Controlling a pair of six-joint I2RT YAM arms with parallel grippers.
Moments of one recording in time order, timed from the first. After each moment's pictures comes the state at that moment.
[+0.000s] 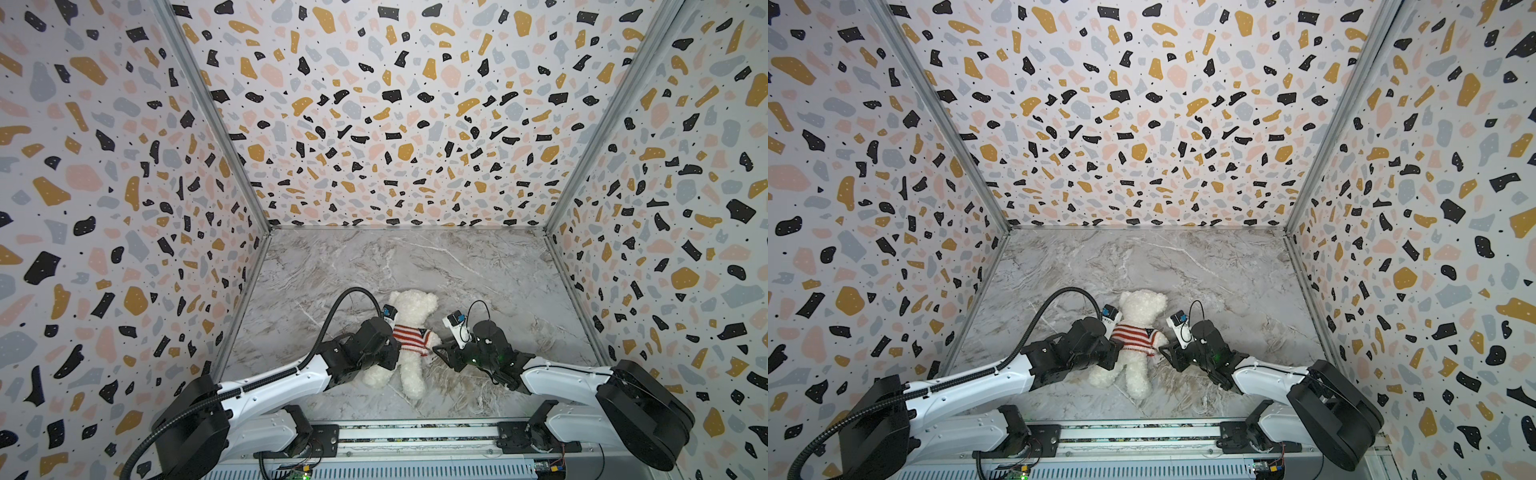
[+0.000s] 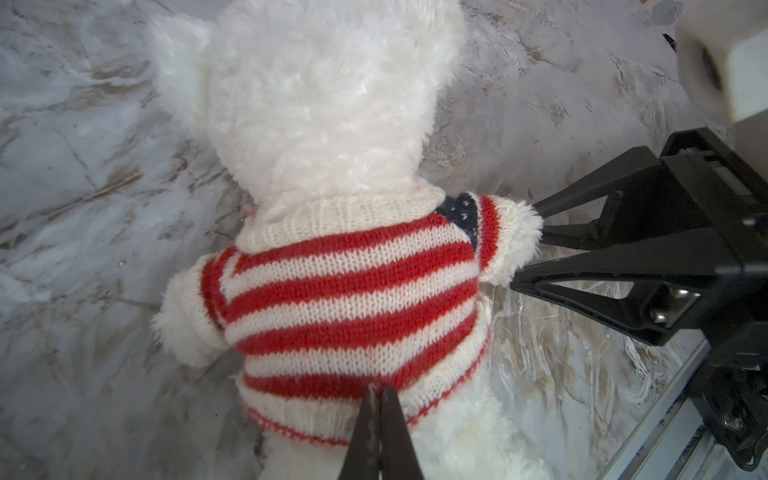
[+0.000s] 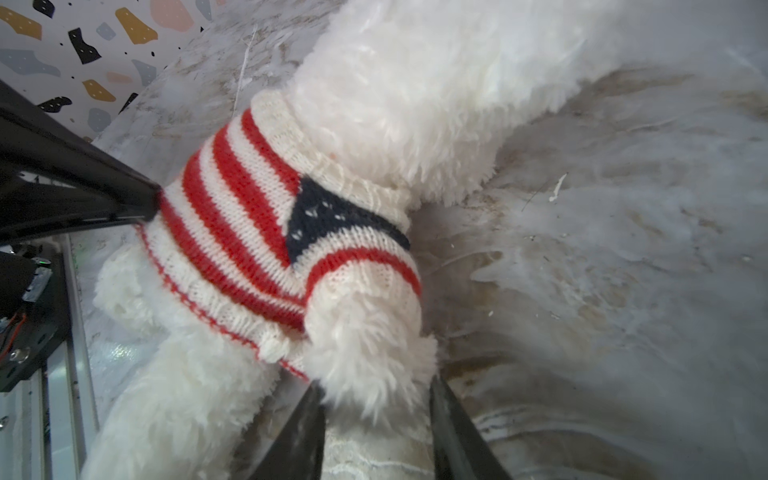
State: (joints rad) left arm -0.90 1.16 0.60 -0.22 -0.05 -0.46; right arm 0.71 1.26 0.30 0.36 -0.28 0.23
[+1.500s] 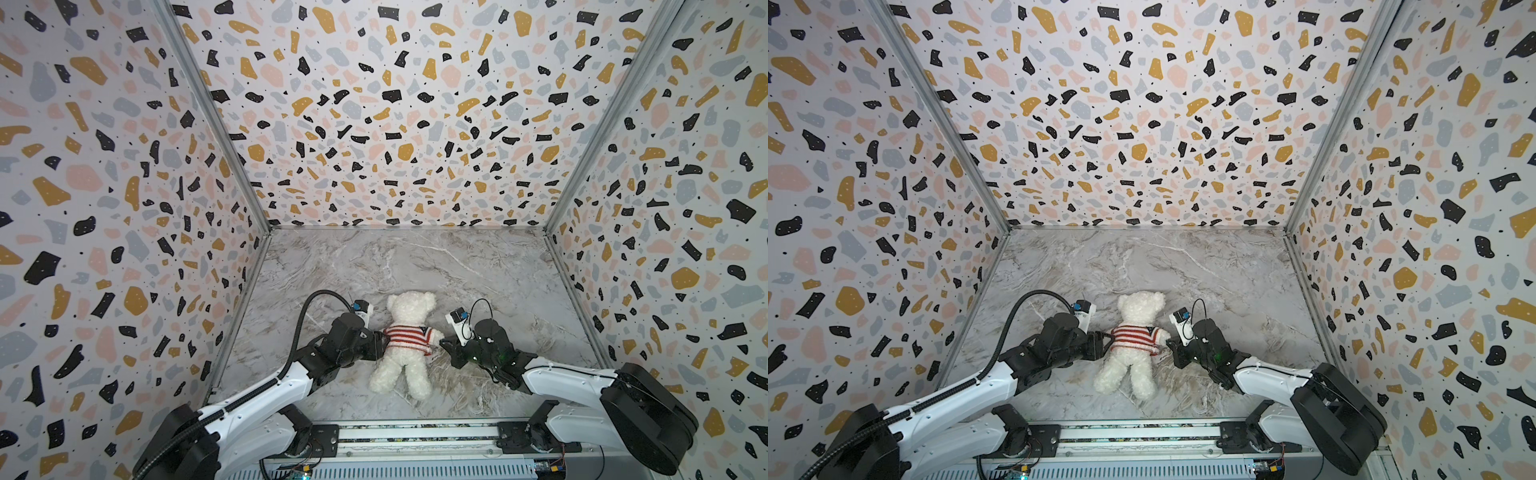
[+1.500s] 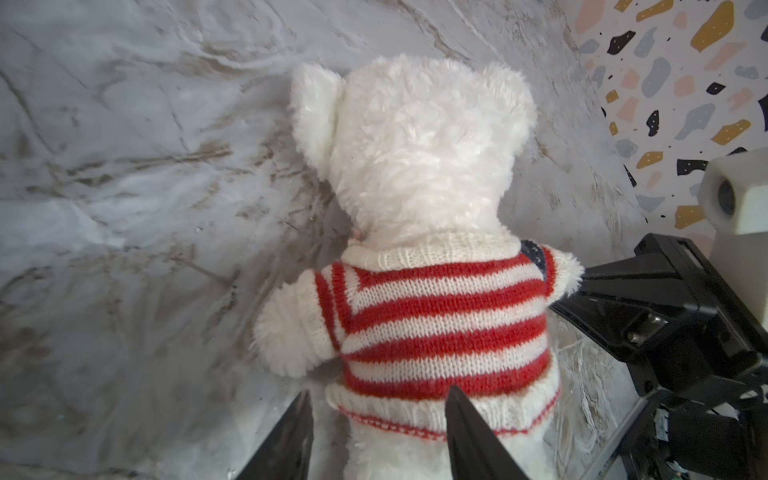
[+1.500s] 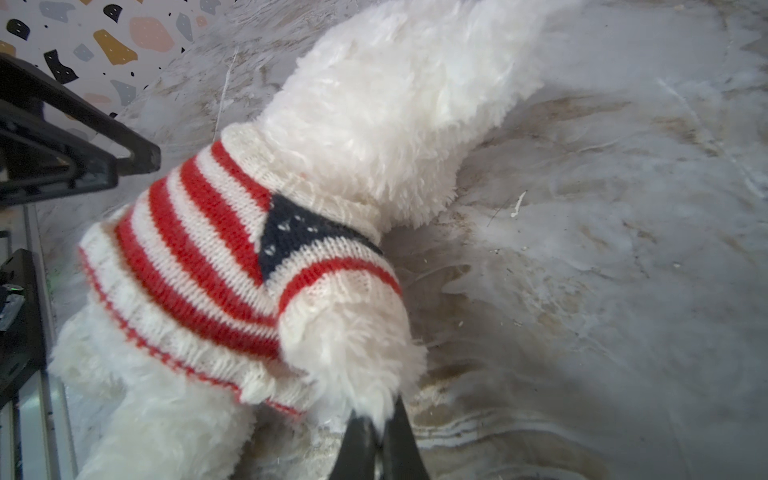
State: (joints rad) left arm -0.67 1.03 0.46 -0.11 0.14 -0.59; right arm 0.70 1.23 0.31 0.35 -0.23 0.23
